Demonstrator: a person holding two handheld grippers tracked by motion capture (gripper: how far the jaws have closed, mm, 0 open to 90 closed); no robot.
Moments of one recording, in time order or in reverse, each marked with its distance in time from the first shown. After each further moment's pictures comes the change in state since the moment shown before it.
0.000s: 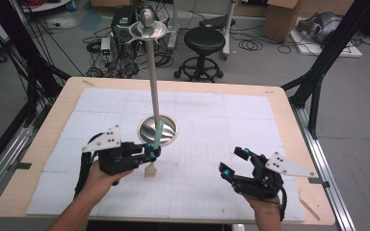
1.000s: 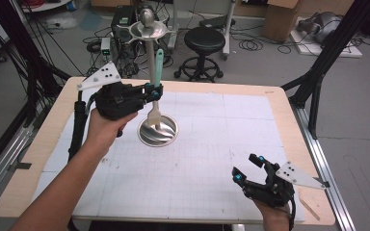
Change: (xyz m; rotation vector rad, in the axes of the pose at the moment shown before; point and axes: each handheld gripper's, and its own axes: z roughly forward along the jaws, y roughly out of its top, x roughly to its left) left arm 0.020 0.124 0.021 -0.077 0.195 0.061; right arm -0.014 -0.018 -0.021 0.007 -0.119 0.000
